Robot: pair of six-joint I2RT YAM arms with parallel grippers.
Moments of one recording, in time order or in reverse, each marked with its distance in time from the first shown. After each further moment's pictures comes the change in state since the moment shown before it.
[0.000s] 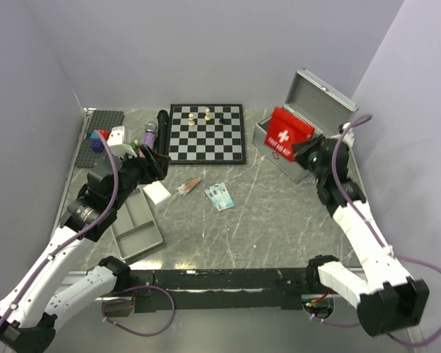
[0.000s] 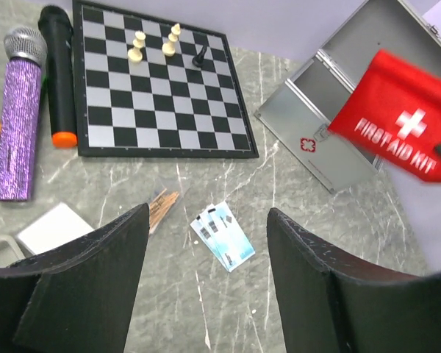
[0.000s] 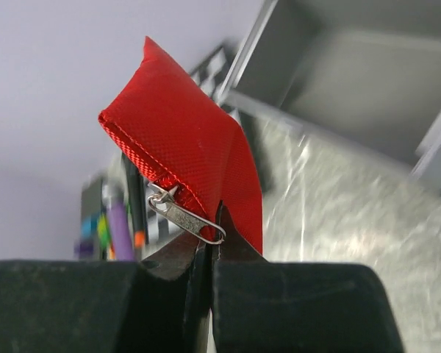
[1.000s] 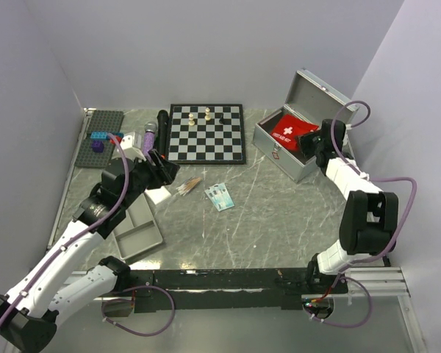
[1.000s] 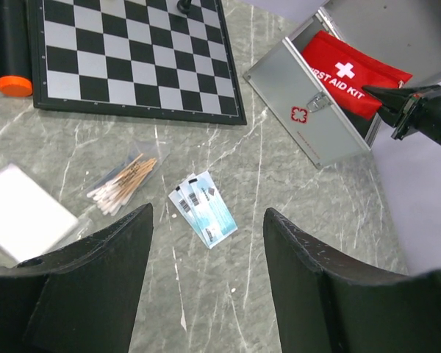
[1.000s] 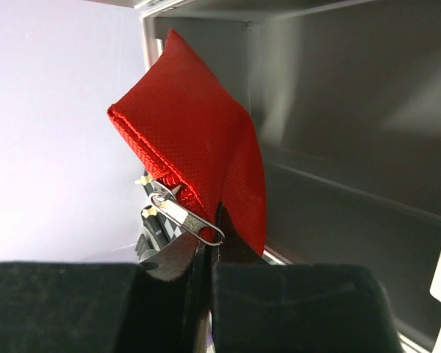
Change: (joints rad) left arm 0.000 0.037 -0.115 0.070 0.079 -0.125; right arm -0.281 0.596 0.167 0.195 -0.232 0.376
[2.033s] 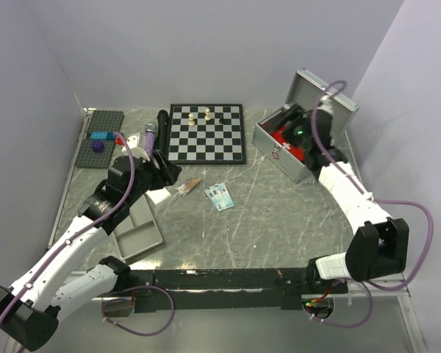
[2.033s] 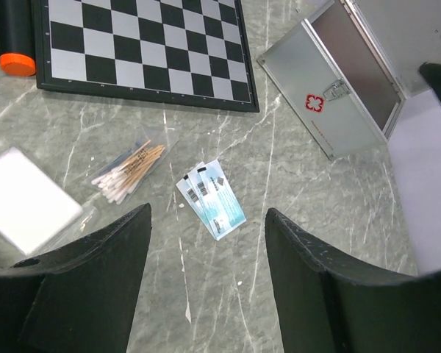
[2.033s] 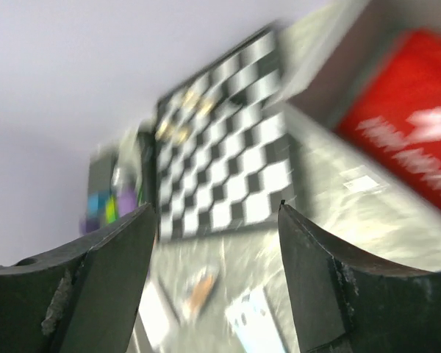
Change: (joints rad) left arm 0.000 0.050 -0.004 -0.016 0.000 -0.011; right arm 0.216 -0.176 0.093 -0.071 0.078 -0.396
